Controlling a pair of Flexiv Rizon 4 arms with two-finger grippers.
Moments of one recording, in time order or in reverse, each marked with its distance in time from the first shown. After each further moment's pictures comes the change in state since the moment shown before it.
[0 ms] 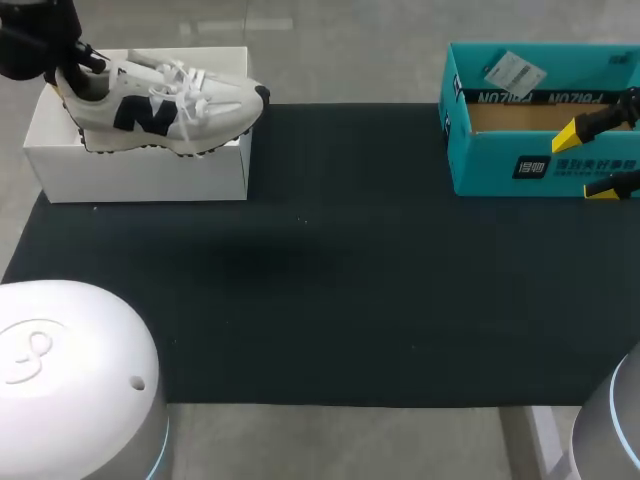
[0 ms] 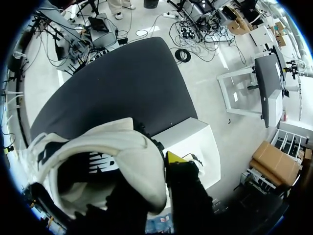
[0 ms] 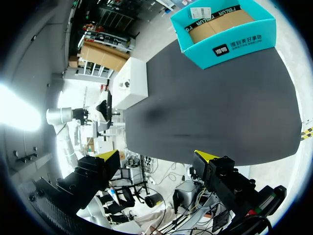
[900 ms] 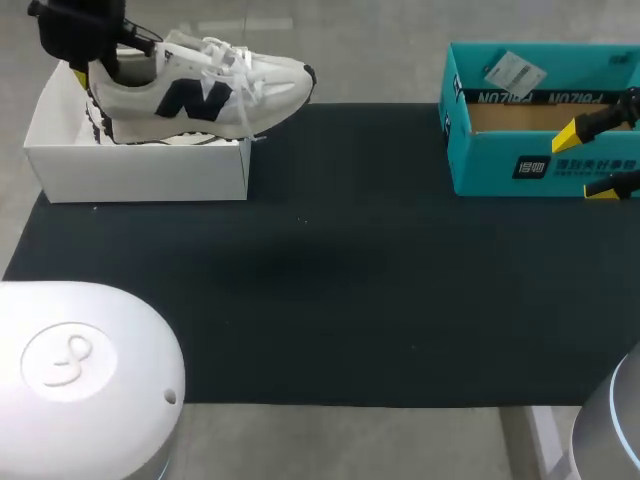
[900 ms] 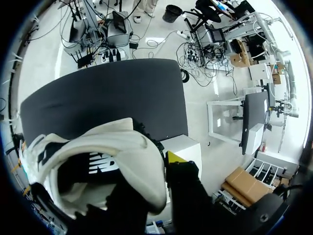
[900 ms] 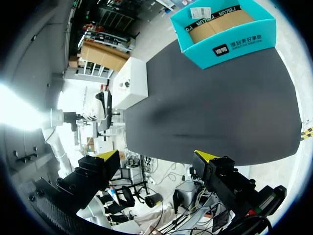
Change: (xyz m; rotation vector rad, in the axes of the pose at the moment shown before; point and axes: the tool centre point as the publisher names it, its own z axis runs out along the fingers) left arm -0.068 -0.015 -0.069 0.101 0.183 -0.239; right arm 0.000 0.000 0.000 0.000 0.000 0.000
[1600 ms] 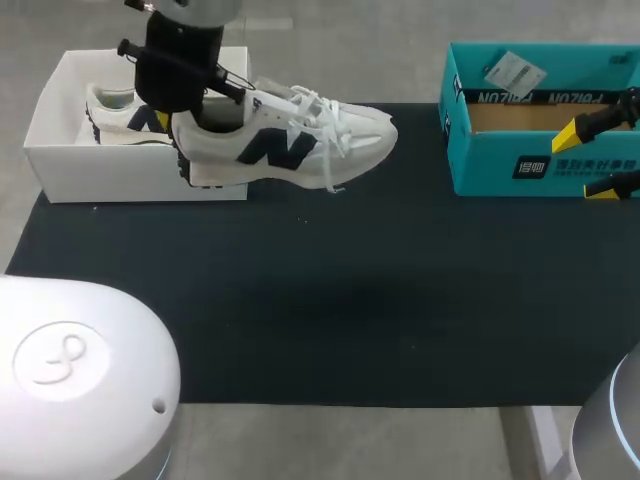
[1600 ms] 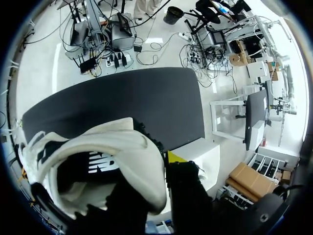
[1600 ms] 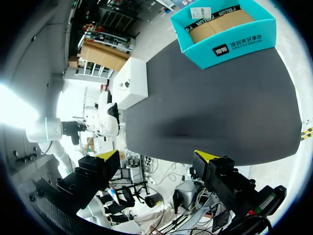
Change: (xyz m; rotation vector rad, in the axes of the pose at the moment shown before) left arm -0.120 -0.043 -0.021 -0.003 0.015 0.051; right arm 0.000 0.000 0.000 0.000 0.000 0.000
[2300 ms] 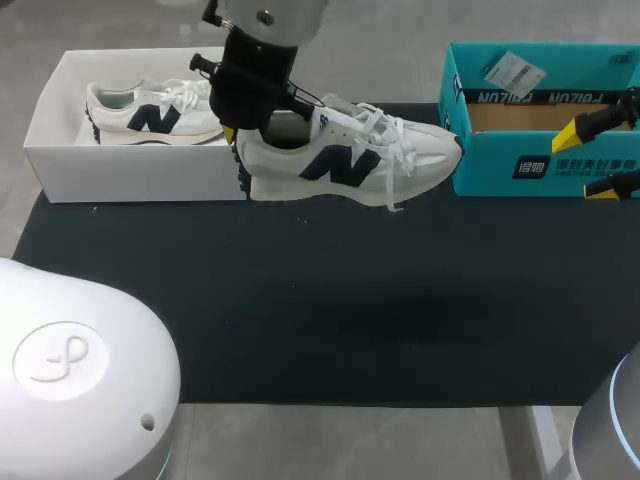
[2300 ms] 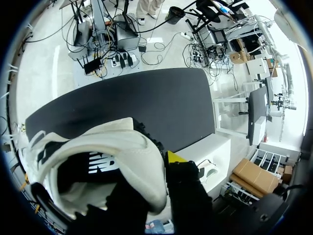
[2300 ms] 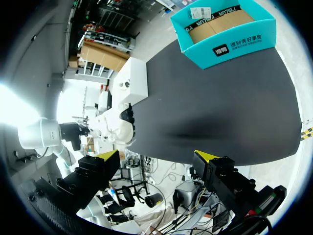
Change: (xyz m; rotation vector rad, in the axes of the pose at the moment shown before) left arm -0.079 0.001 -0.017 -0.008 0.003 0.029; right arm 0.000 0.000 0.000 0.000 0.000 0.000
